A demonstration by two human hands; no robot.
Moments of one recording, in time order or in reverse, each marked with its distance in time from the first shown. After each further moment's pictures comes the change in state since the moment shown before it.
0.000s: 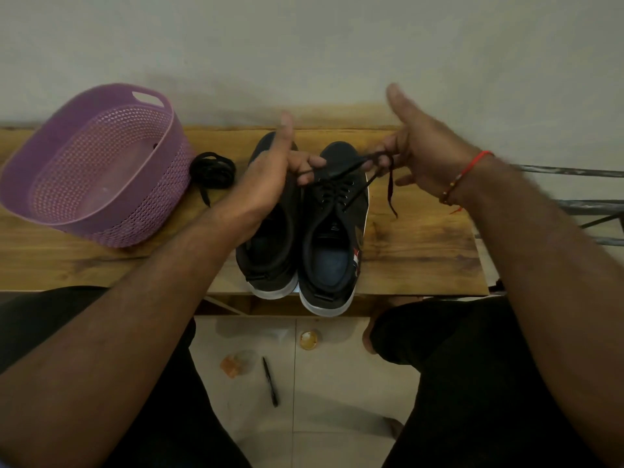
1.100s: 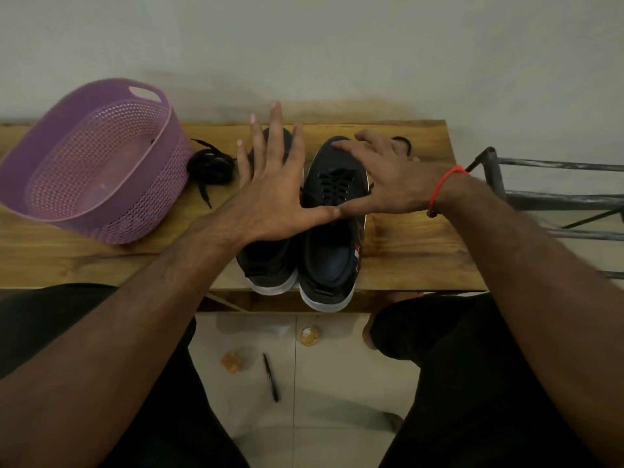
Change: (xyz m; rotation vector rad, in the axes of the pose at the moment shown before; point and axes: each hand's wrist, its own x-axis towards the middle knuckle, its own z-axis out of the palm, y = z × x) left_hand -0.005 -0.016 0.000 1.056 0.025 0.269; right_hand -0.001 0.011 0.023 -0.953 -0.063 -0.203
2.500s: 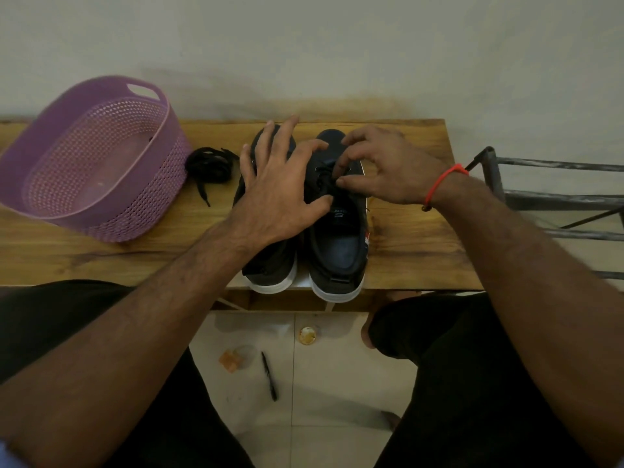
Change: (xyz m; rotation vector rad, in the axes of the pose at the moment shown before) left_hand 0.001 0.008 0.012 -0.102 0.202 -0.006; right_hand 0.005 0.008 0.000 0.059 0.179 -0.170
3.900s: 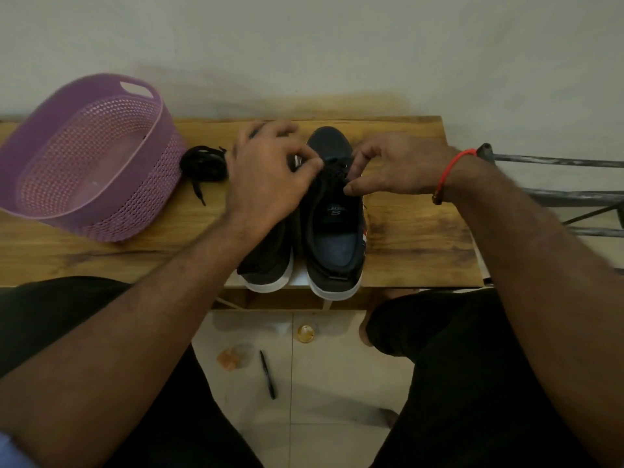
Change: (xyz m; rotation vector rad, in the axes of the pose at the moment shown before) left_hand 0.013 0.000 -0.007 -0.101 0.228 -0.139; right_hand -0.006 0.002 -0.018 0.243 -0.160 0.191
